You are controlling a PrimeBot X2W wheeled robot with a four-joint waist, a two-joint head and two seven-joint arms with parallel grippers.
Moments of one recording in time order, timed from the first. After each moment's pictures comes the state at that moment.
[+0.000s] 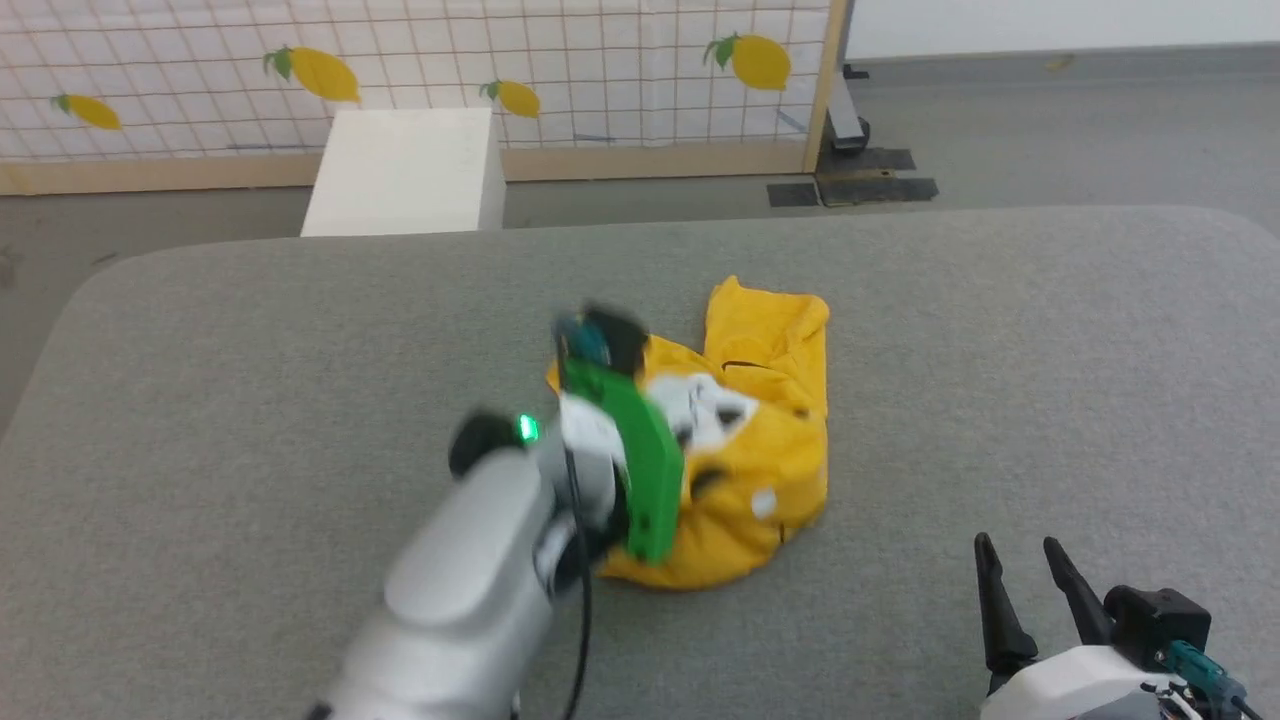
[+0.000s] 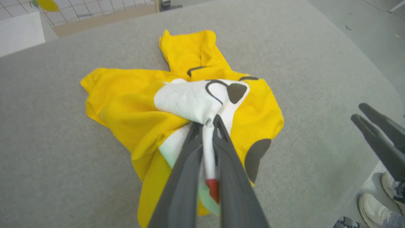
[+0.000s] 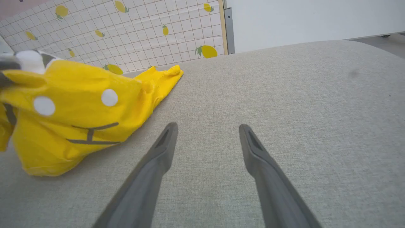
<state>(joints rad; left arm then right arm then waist) -0.63 0.06 -0.57 0.56 -0.58 -0.12 0.46 0.00 -0.05 -0.06 0.39 0.20 0.13 -0.26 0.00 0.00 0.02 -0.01</state>
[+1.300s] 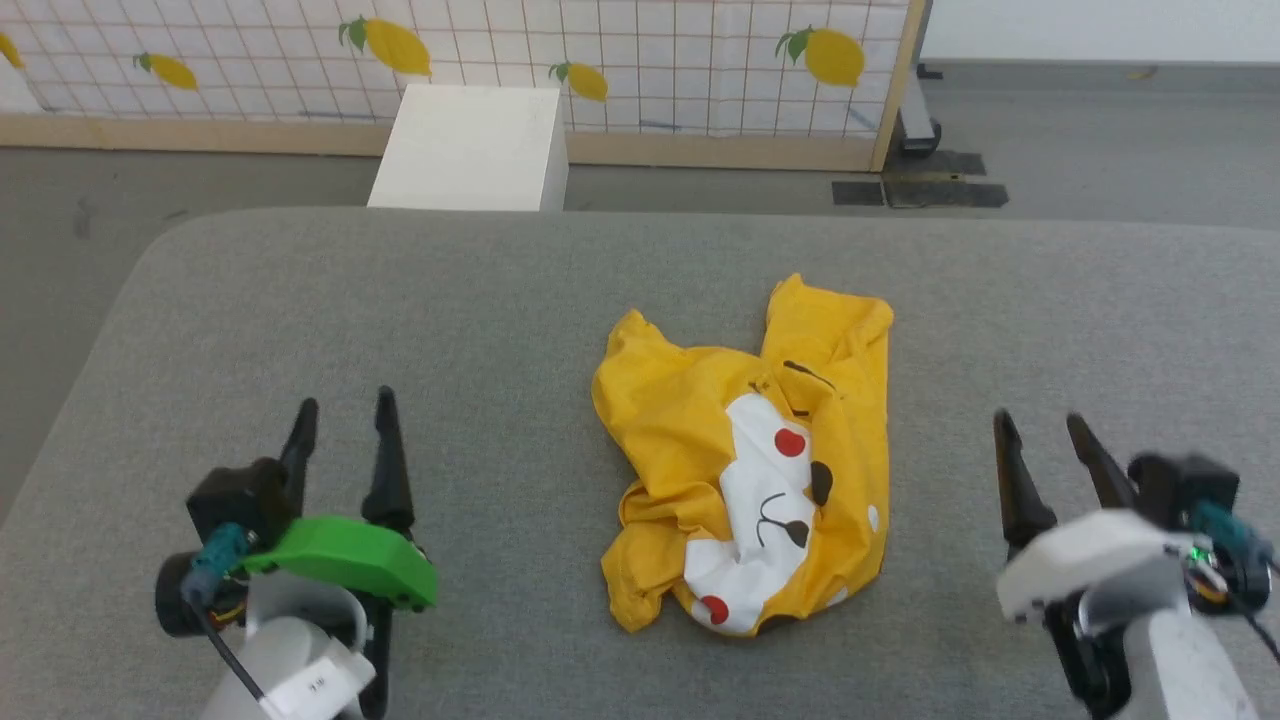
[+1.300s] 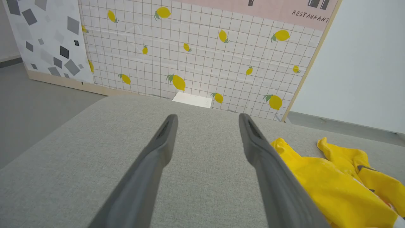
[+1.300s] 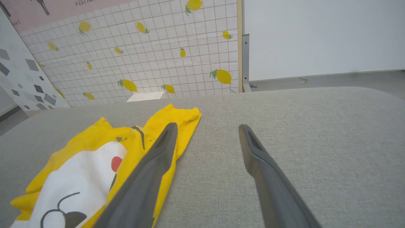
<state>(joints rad) -0.20 0.29 -0.28 0.20 -0.55 0.18 -0.25 -0.14 -0.05 -0.11 0.31 0.16 0.13 -0.12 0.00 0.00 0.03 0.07</state>
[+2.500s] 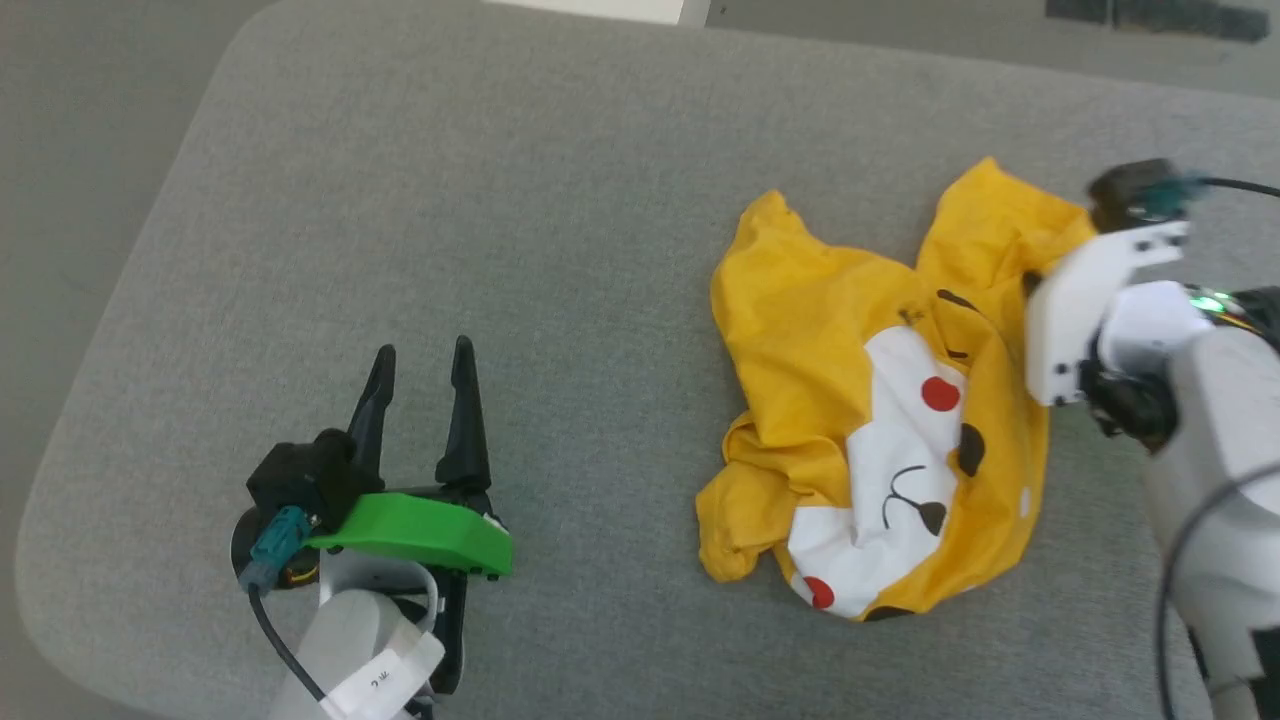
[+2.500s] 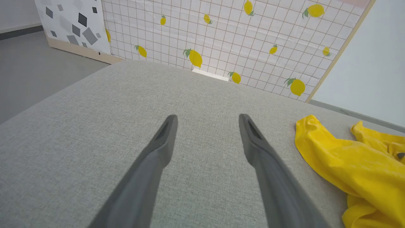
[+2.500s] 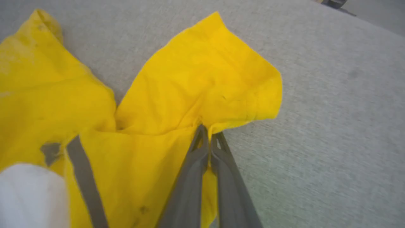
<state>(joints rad) -0.20 0.07 -0.17 0.14 -0.36 0.04 -0.26 -0.69 -0.22 0.05 0.63 0.17 0.13 0.51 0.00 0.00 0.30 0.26</state>
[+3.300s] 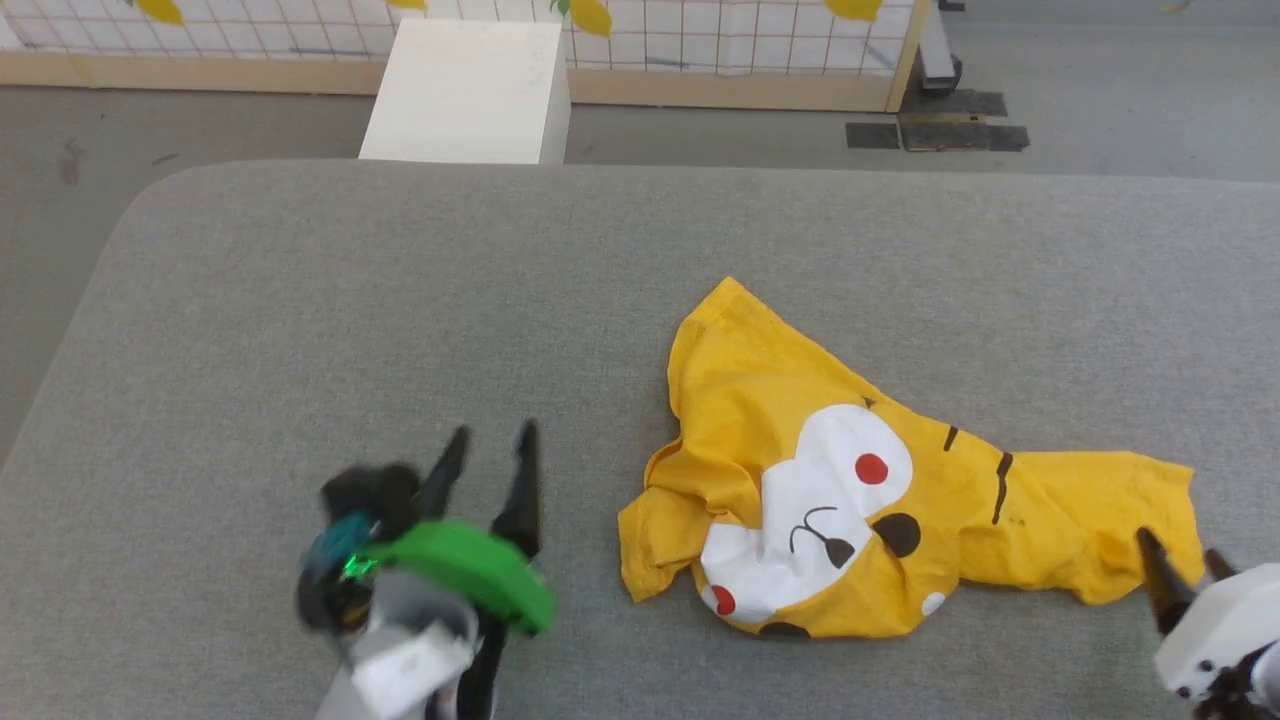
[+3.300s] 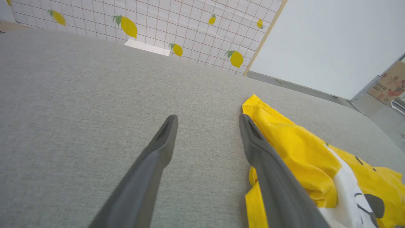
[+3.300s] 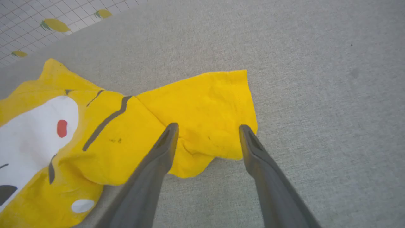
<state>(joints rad) -0.15 0.06 -0.22 0.20 -0.43 0.01 -0.10 0.01 -0.05 -0.39 0.04 0.28 0.13 0.49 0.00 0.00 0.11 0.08</state>
